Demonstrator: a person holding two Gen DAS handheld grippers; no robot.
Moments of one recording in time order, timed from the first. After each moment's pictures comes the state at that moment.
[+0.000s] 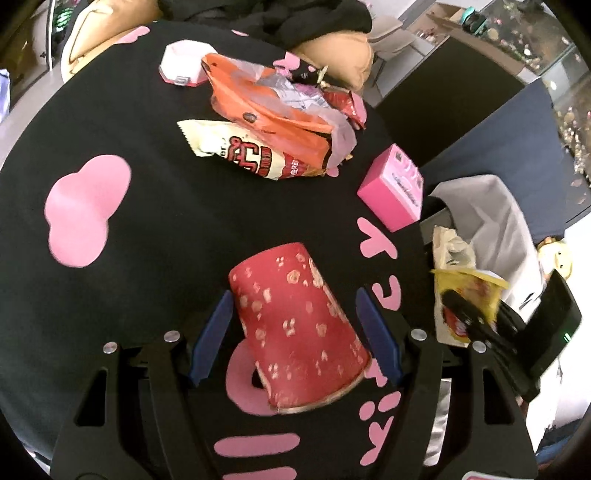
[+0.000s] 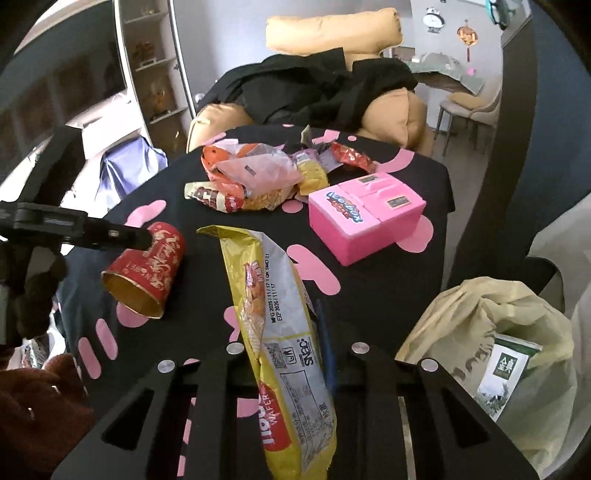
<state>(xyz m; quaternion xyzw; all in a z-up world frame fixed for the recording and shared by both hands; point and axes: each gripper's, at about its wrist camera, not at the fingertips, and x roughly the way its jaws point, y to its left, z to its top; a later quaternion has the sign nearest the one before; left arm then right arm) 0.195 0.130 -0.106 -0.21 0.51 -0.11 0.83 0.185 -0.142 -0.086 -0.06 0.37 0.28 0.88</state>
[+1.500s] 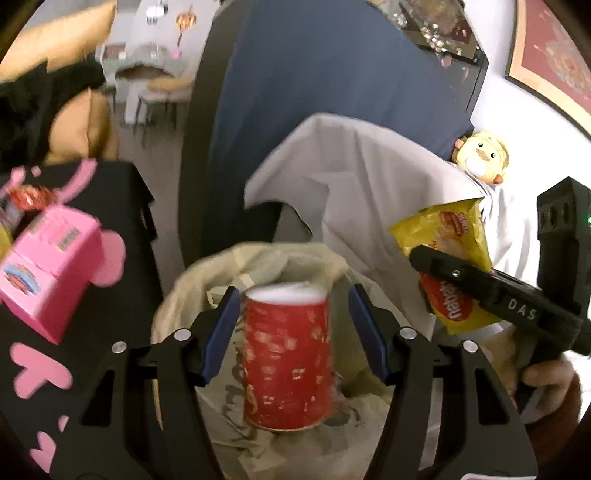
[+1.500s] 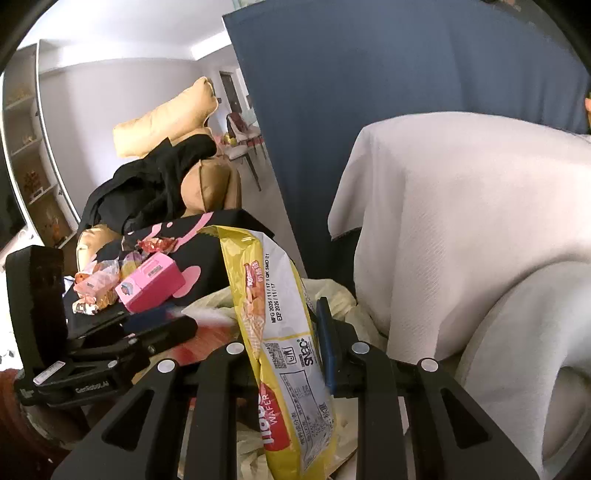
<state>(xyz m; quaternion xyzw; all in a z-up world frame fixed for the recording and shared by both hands) 0.233 -0.181 -0.098 -0.05 0.34 -0.34 0.87 0.174 -0.385 -0.069 0.11 0.30 0.06 0.95</state>
